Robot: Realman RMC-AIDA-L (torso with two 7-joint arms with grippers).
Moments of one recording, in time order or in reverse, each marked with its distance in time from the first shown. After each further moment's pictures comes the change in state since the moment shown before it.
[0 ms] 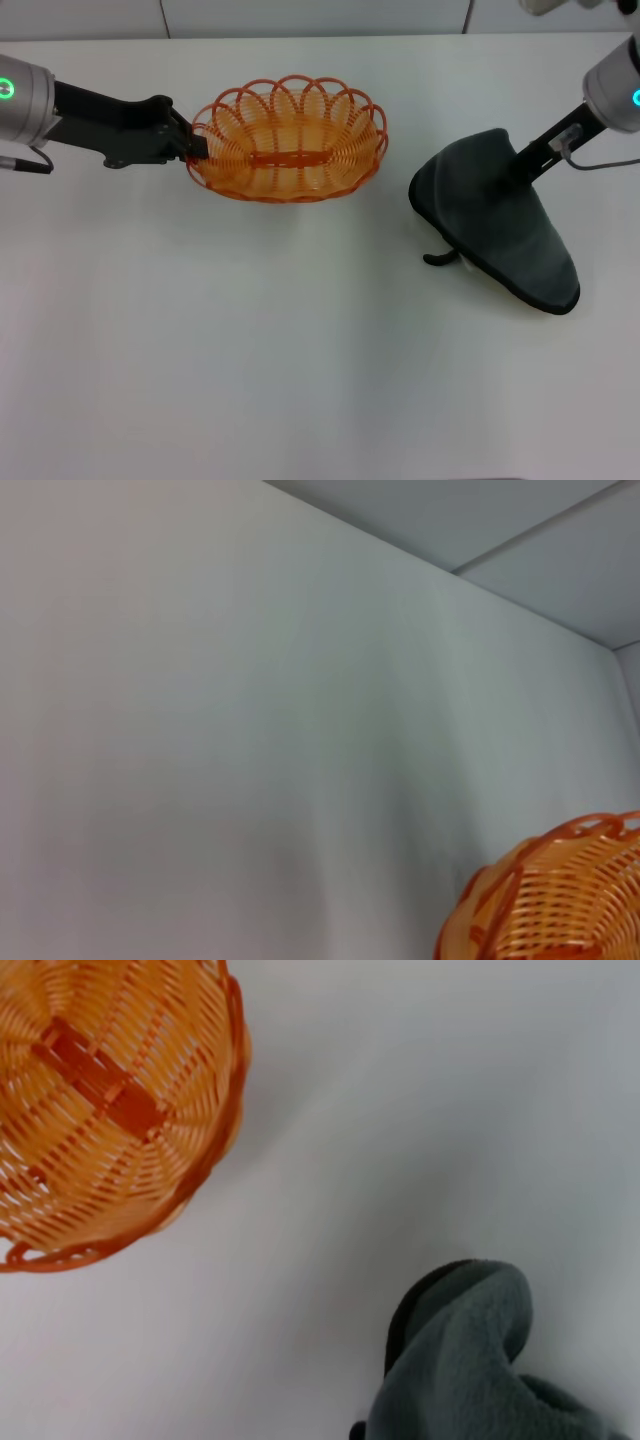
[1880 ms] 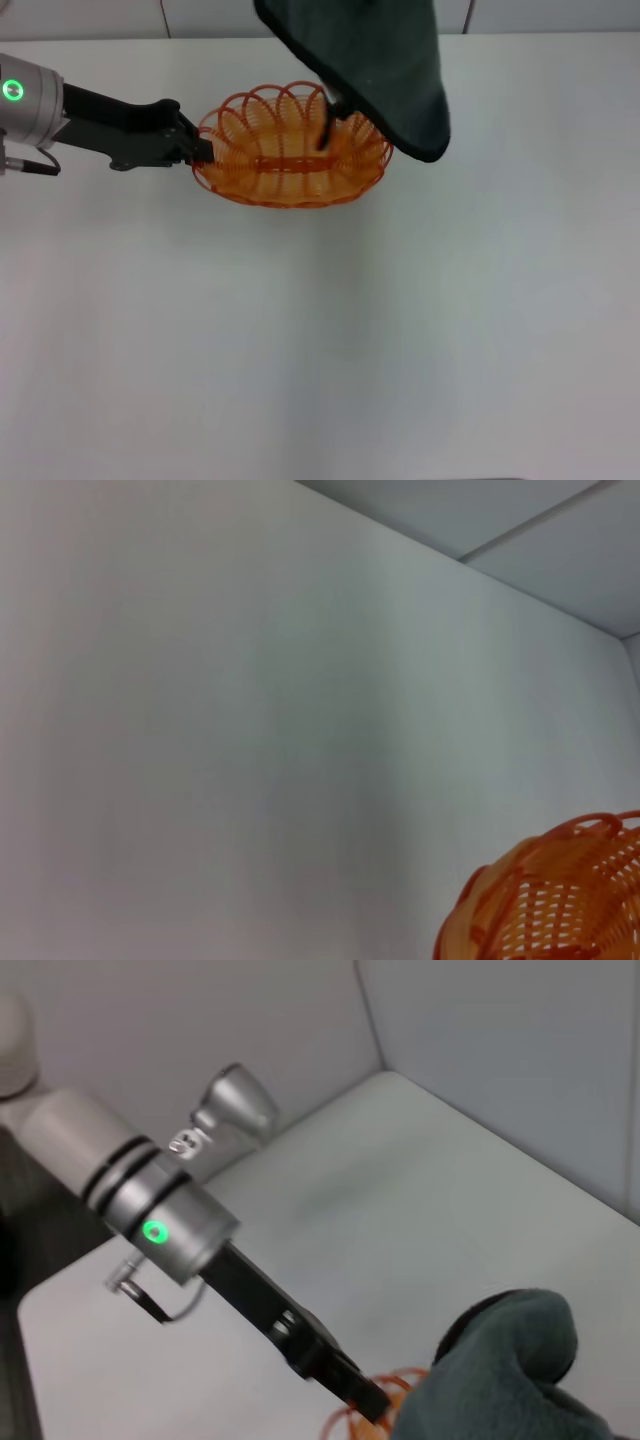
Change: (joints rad) left arm -0.007 -0.008 0.009 0.001 0.012 -0.005 -0.006; right arm 0.223 -0.061 0.149 -0.248 0.348 -0.336 0.014
